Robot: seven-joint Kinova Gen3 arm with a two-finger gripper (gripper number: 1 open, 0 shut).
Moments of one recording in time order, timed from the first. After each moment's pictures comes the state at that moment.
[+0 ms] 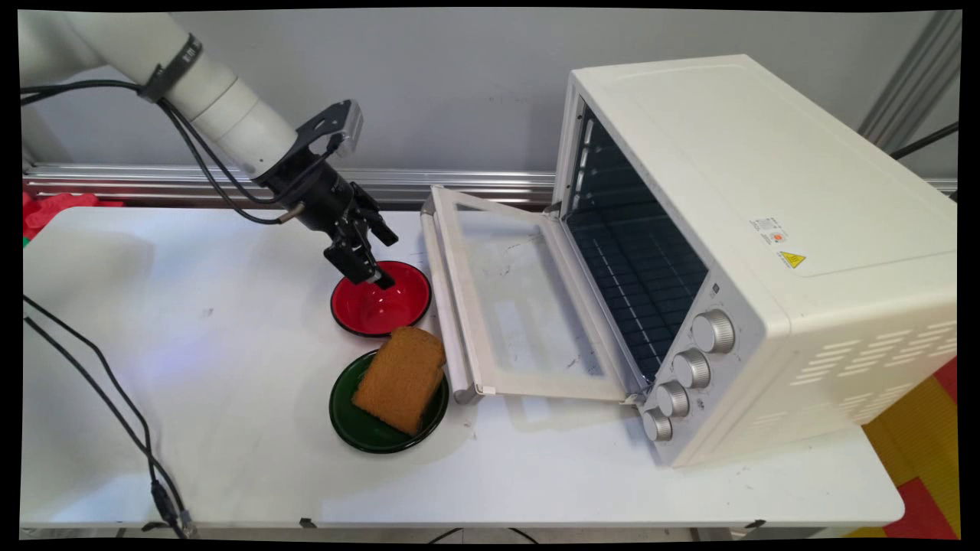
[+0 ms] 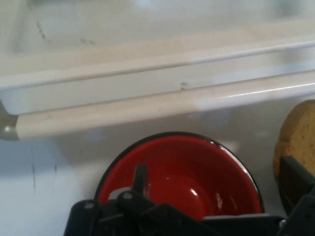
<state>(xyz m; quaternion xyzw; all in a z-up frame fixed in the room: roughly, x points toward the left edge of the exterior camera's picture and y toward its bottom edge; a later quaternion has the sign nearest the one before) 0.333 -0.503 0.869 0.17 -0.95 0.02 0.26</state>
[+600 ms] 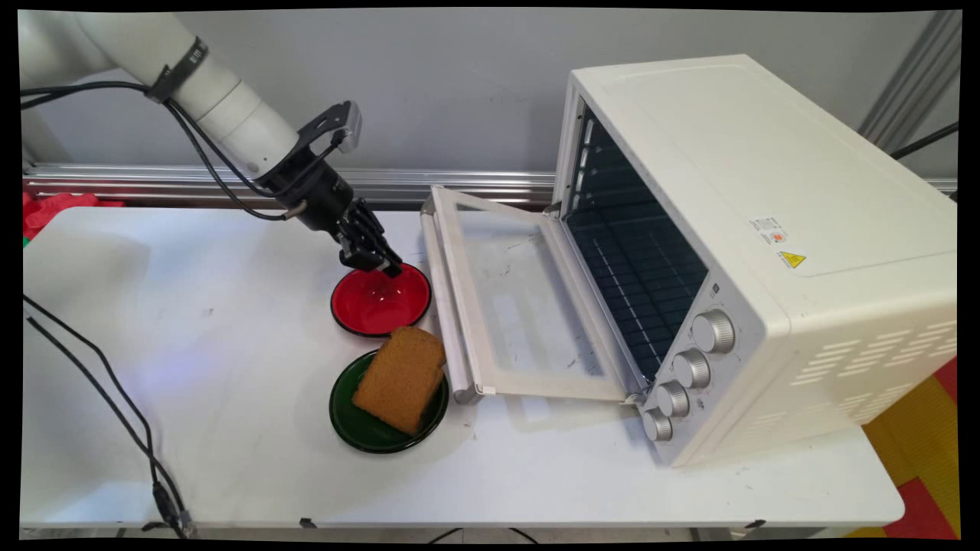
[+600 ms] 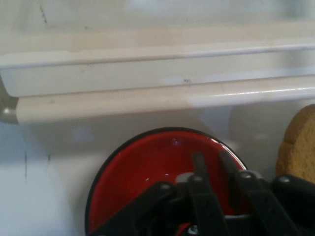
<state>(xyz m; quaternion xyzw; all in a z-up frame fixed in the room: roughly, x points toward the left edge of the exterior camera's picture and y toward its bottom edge) 0.340 -0.512 0.860 0.20 -0.94 0.00 0.27</state>
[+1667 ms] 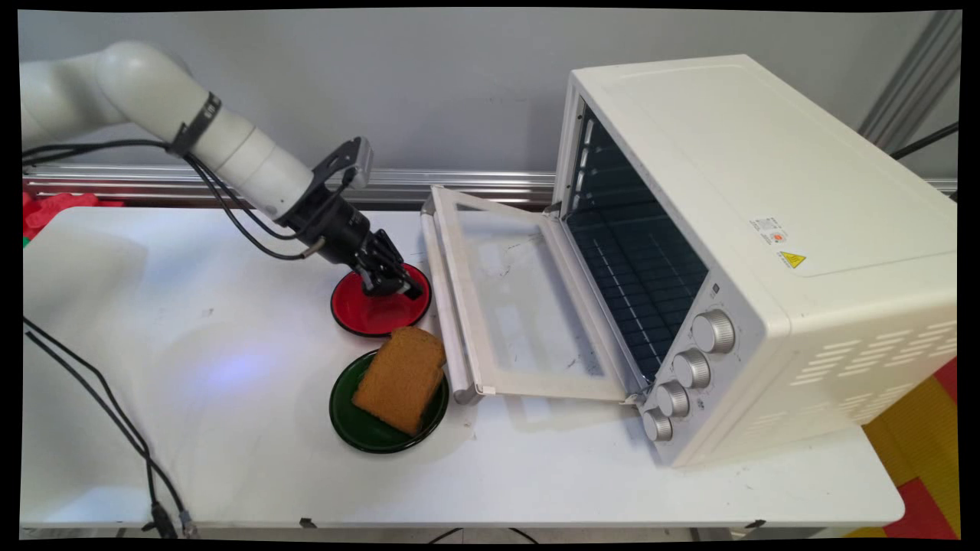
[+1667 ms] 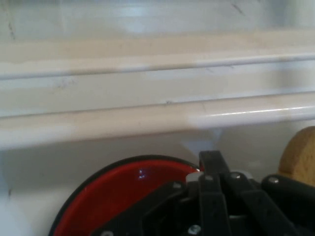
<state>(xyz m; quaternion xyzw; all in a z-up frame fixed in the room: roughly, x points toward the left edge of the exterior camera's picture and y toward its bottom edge) 0.326 -0.496 0.814 0.19 -0.93 0.00 0.31</state>
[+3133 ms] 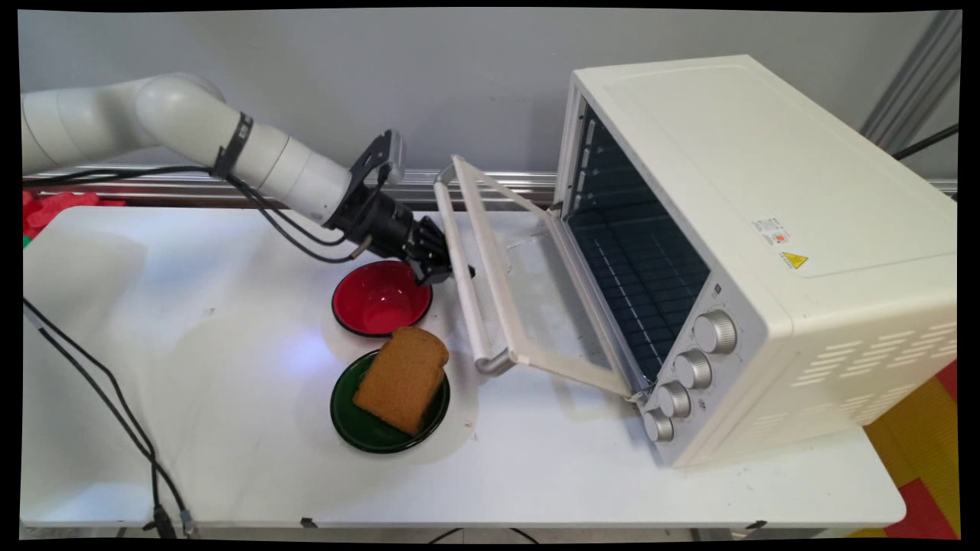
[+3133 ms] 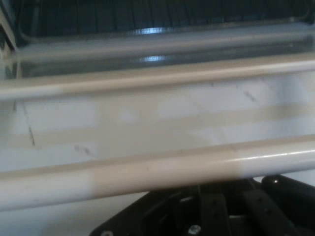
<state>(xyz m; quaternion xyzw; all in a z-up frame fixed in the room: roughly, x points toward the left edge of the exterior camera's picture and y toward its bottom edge) 0.286 -0.508 0.804 0.17 -0.90 0.05 0.40</state>
